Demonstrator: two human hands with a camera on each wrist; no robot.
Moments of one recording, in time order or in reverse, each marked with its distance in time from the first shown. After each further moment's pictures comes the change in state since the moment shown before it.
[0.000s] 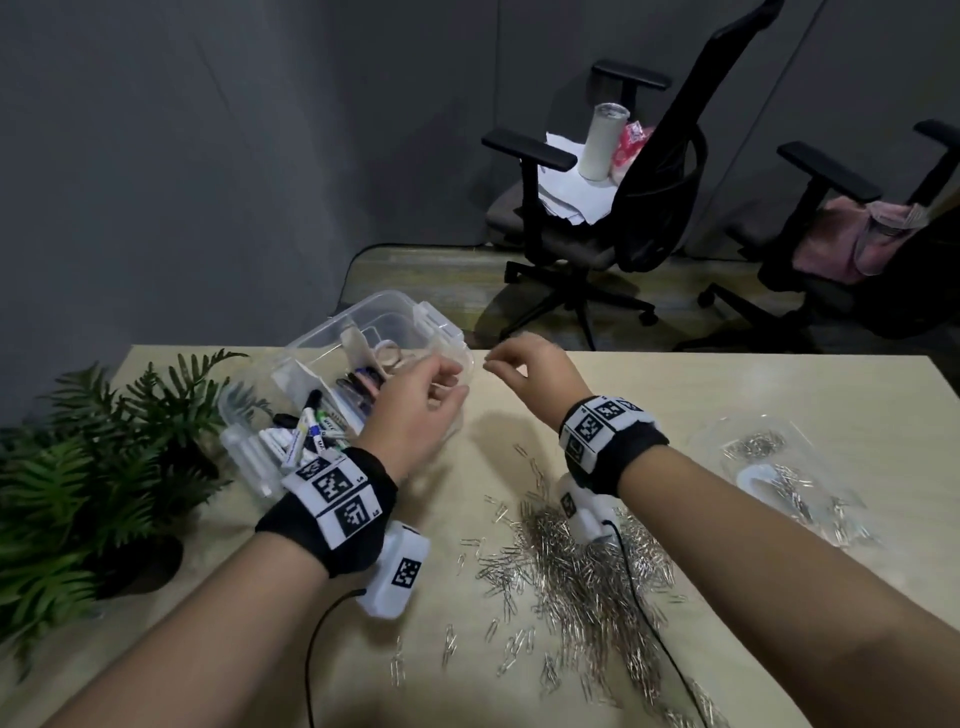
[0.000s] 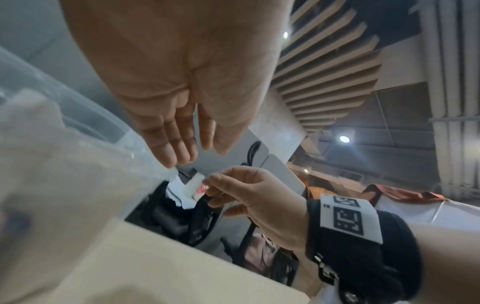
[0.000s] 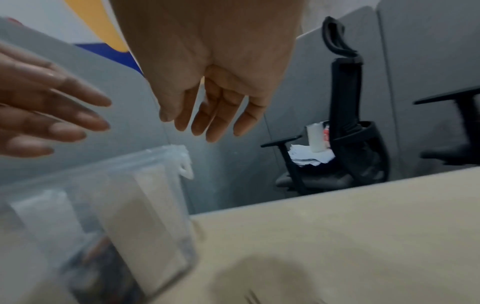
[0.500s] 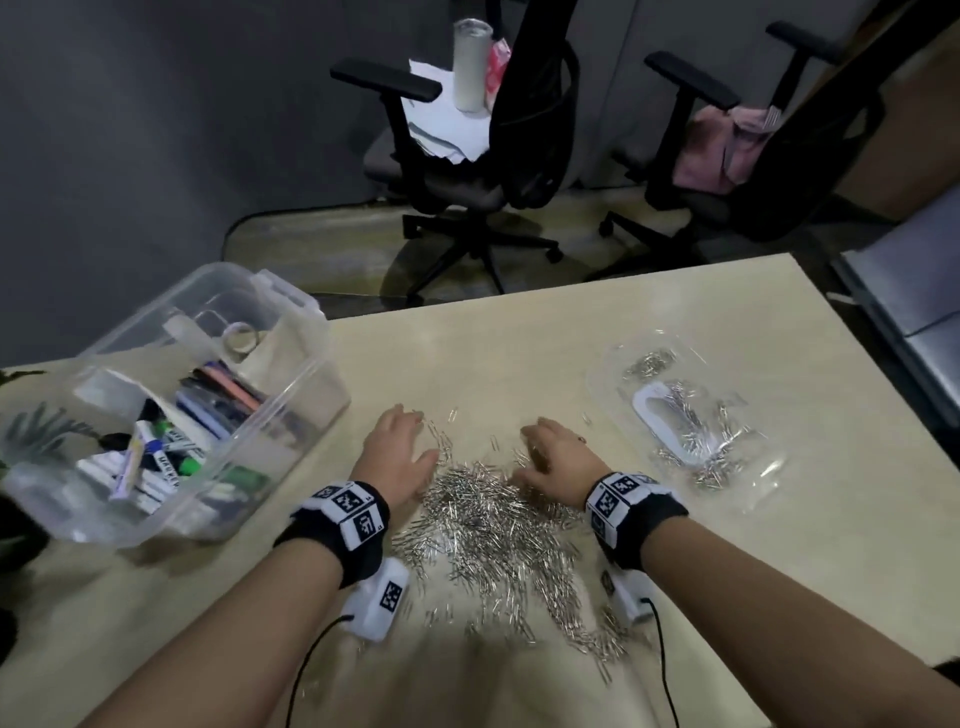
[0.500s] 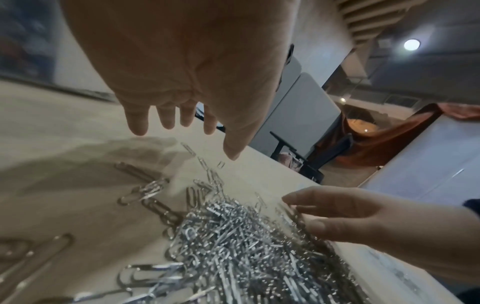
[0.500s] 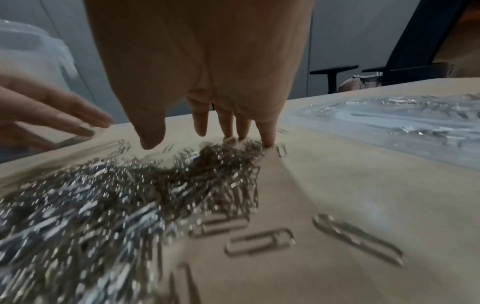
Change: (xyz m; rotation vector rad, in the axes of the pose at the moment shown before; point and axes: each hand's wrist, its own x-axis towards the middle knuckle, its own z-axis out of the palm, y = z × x) left_hand -0.020 -0.055 0.146 0.369 -0.447 -0.118; right_hand -0.159 0.156 0.002 -0.211 -0.342 0.500
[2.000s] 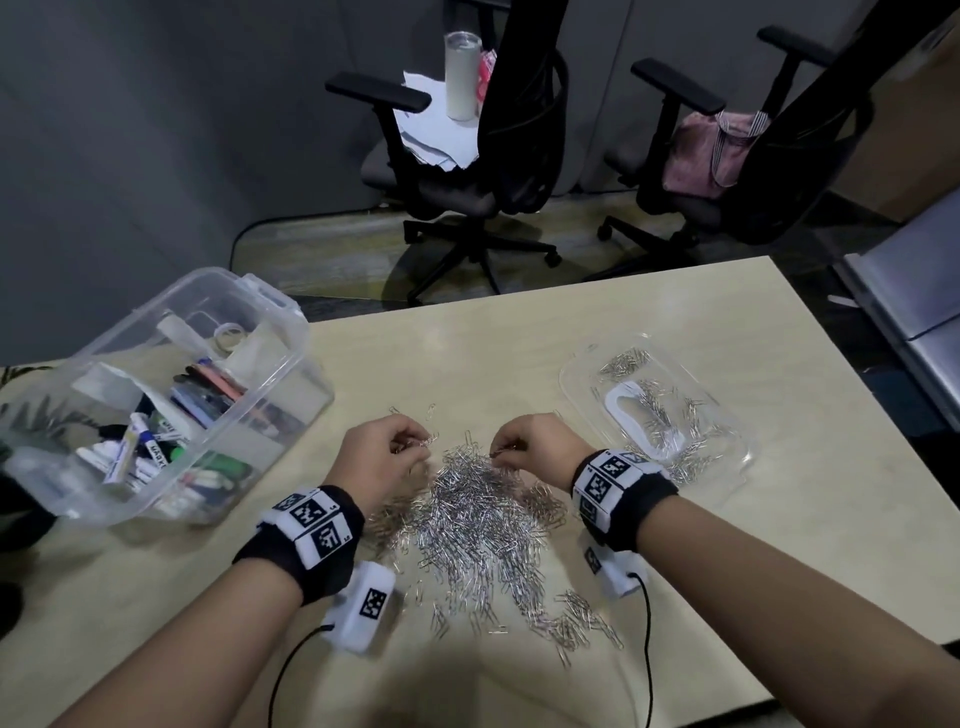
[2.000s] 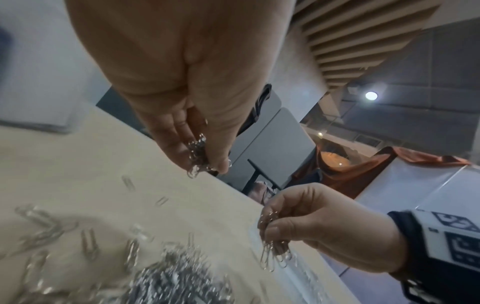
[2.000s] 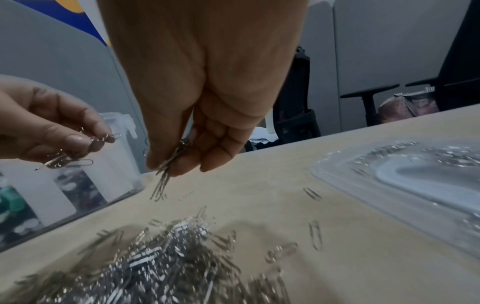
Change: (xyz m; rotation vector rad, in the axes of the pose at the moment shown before) left_hand -0.037 0.043 -0.021 -0.259 0.129 0.041; right_hand -0.025 -0.015 -0.048 0.171 -0.017 -0.237
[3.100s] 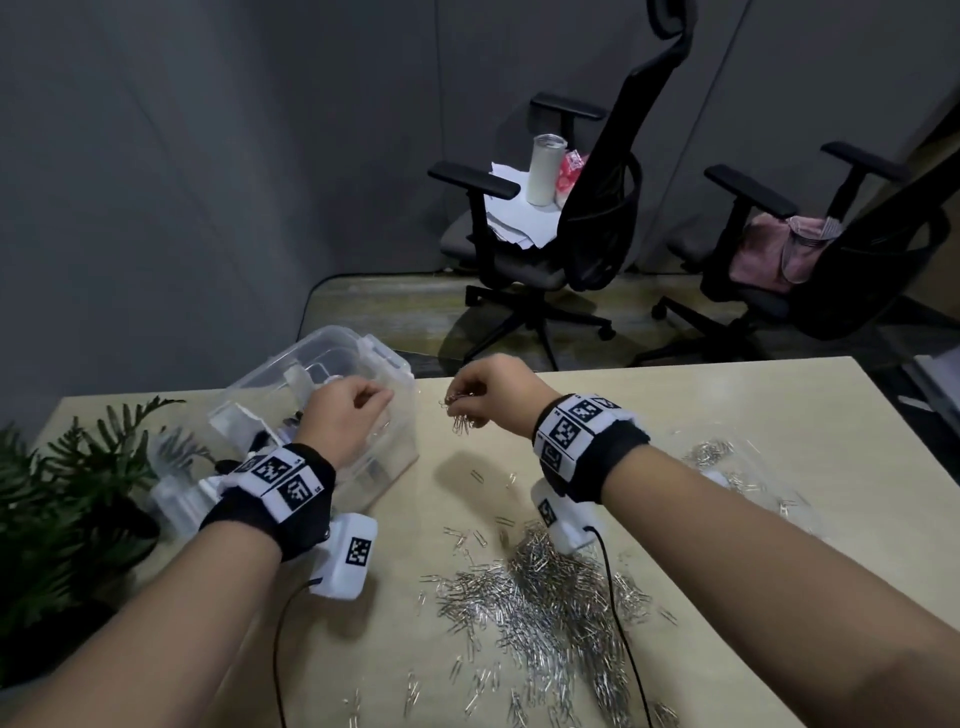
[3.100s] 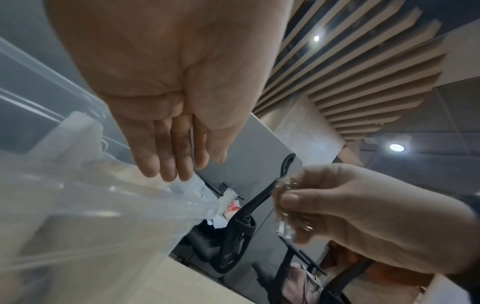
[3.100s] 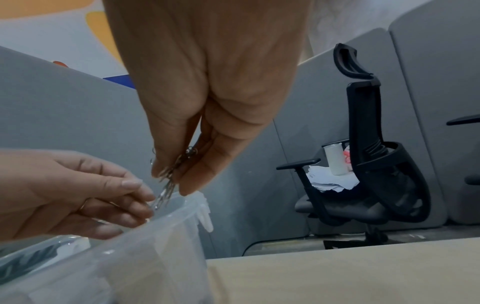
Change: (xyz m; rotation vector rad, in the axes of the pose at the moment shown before) left_hand 0.047 -0.033 -0.154 0.021 0.319 -0.082; right_hand 0.103 -0.179 -0.039 0.069 0.097 -0.233
